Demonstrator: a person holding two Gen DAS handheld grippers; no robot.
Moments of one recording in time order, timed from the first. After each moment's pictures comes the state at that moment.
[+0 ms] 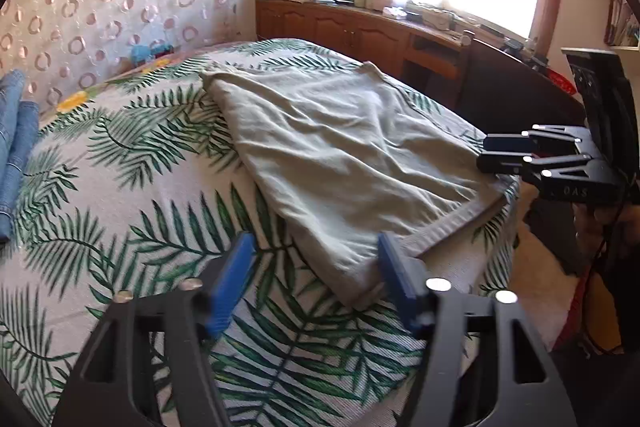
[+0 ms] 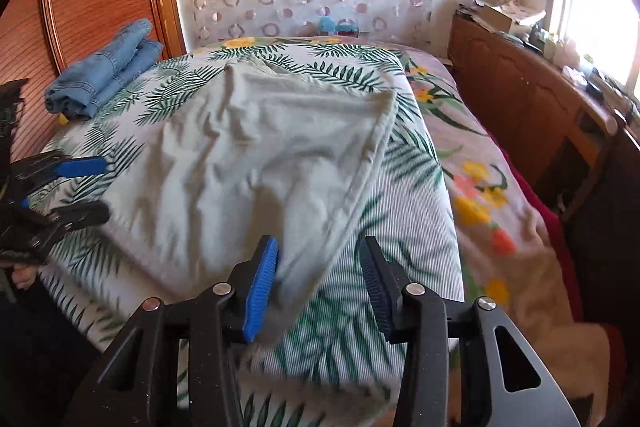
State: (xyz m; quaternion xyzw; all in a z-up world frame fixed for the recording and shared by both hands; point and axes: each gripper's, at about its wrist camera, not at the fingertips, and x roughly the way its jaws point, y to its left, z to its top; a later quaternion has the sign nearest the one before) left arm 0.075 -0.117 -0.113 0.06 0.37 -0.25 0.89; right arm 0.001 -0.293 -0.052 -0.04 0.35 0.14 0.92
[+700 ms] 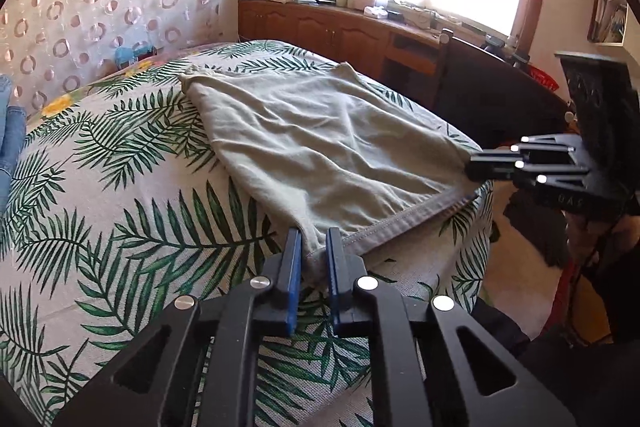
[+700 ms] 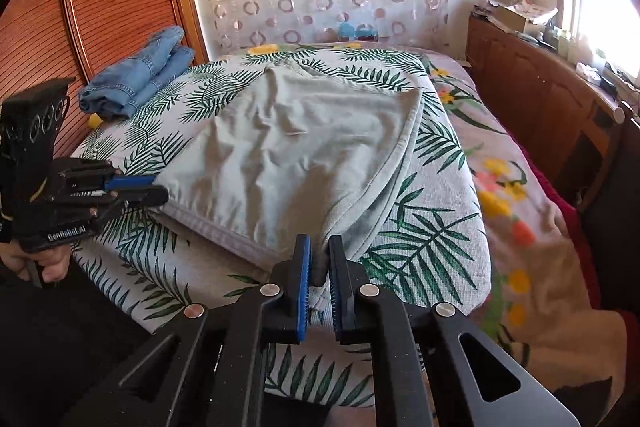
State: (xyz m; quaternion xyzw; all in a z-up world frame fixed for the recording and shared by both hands) left arm 0.062 -0.120 -0.105 0.05 0.37 -0.28 0.88; right arm -0.025 -0.290 -0.052 -0.02 0.34 0.18 0.92
